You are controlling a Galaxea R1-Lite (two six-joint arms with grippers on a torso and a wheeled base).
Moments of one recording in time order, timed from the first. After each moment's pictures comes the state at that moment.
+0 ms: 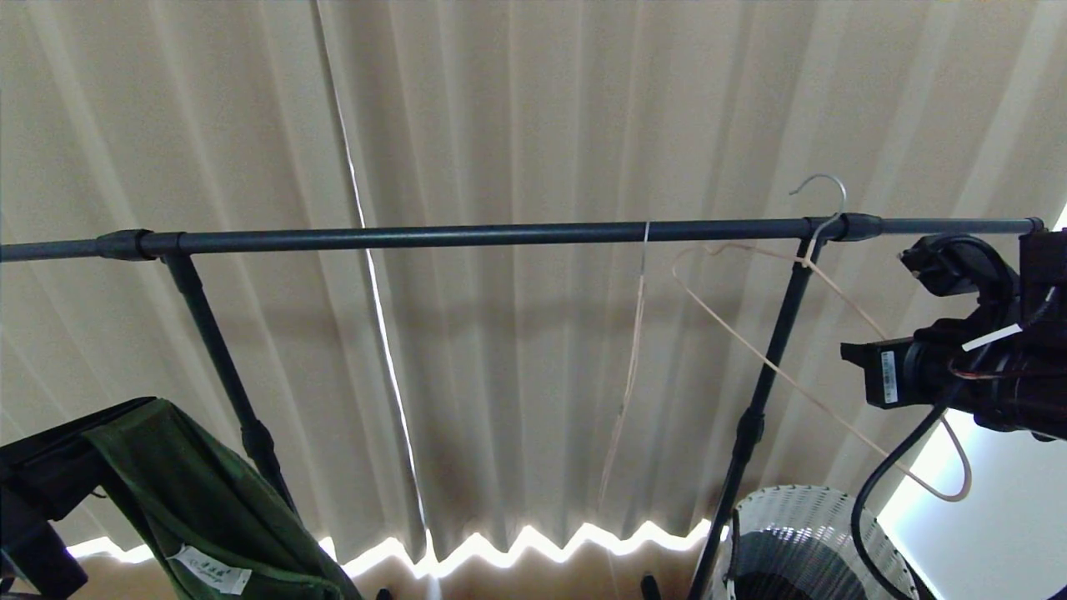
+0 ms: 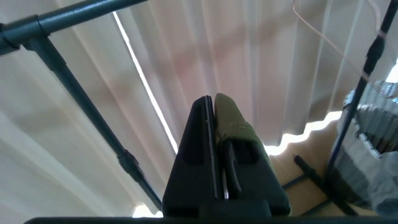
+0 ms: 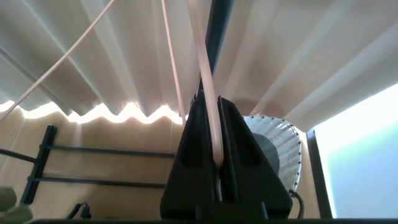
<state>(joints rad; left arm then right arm) -0.17 0.86 -0.36 -0.40 -0.16 0.23 0.21 1.45 -0.78 -0.16 -0.17 0.04</state>
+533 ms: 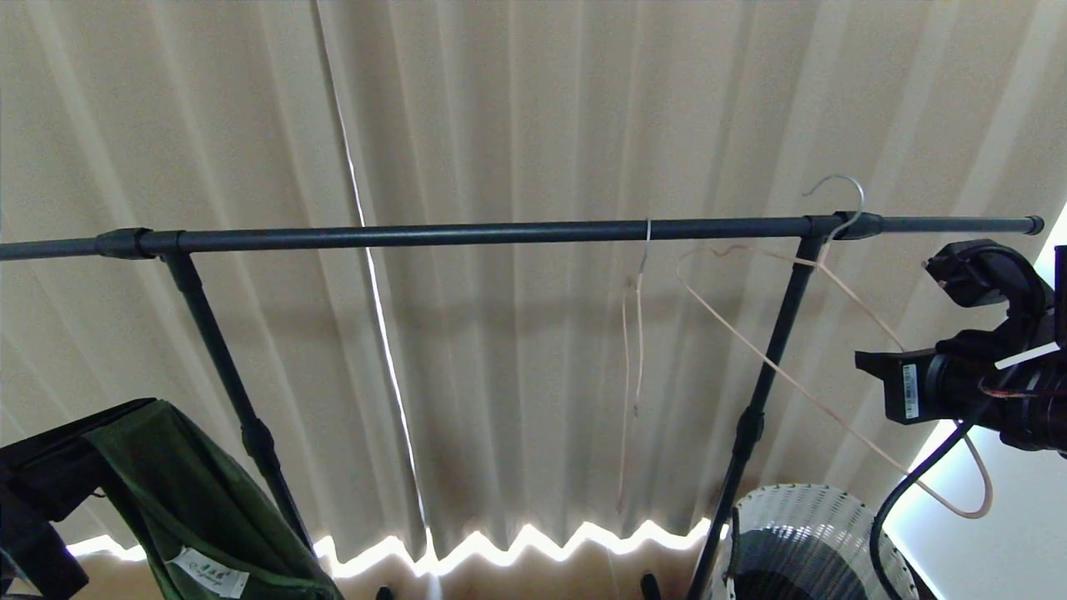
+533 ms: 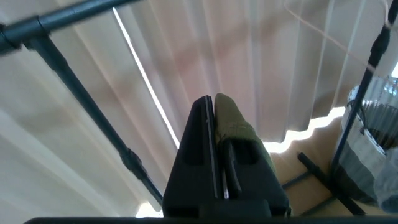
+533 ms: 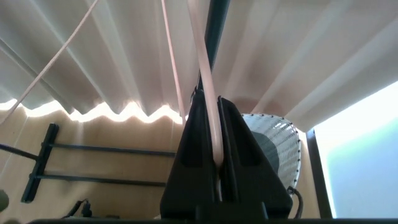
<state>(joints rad) -0.17 0.86 -0.36 -0.40 -0.16 0.24 0.21 1.39 -0.73 -0.16 -0.17 0.04</state>
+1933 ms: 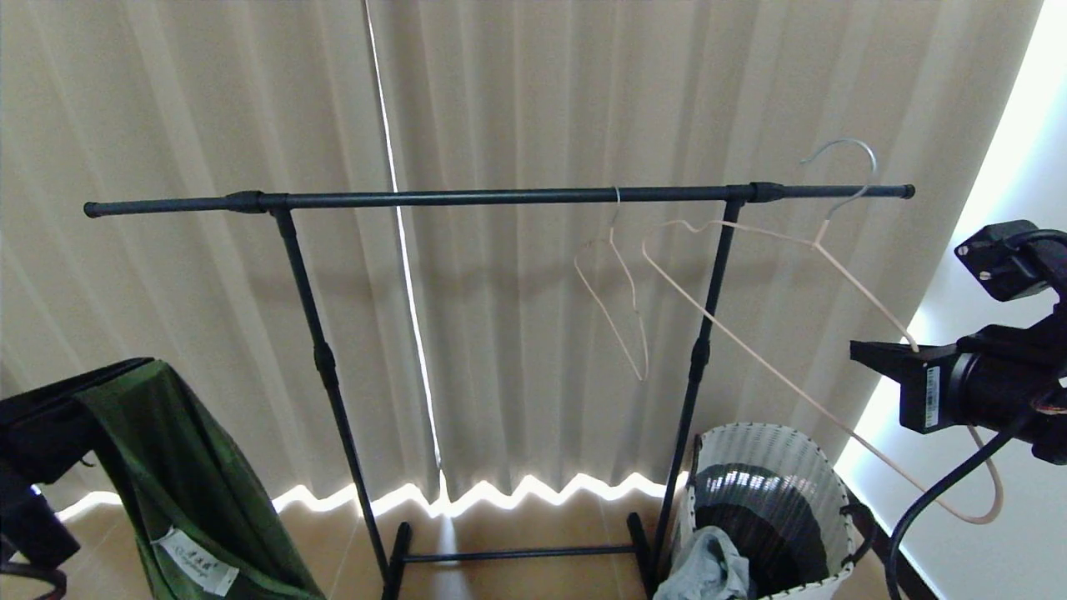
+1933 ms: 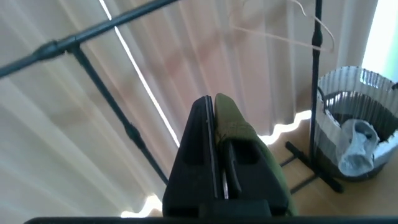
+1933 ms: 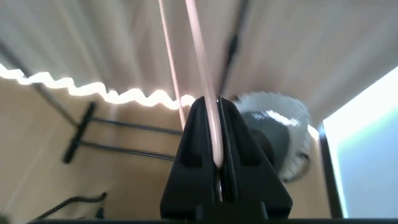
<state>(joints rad) -0.21 0.90 -0.46 -0.39 -0.16 0.30 0.33 1.28 -0.72 -0.17 -0.15 0.05</state>
